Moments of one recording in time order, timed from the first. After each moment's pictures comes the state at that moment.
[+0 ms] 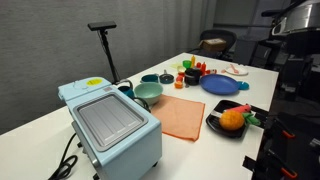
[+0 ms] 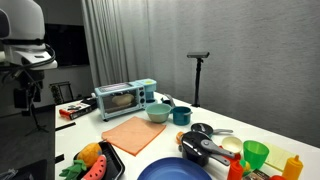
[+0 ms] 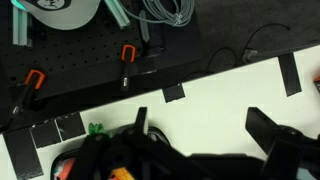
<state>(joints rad) 0.10 -0.82 0.10 -2.76 0.35 1.77 0.28</state>
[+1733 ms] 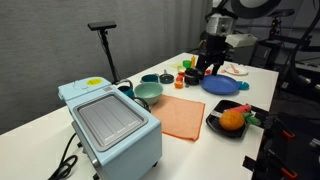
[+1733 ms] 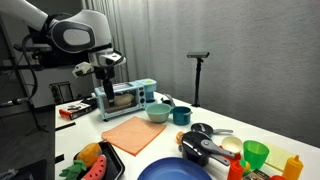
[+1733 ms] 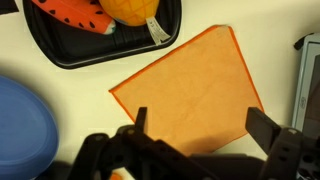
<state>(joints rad) 0.02 -0.14 0.10 -2.31 0.14 2.24 0.24</state>
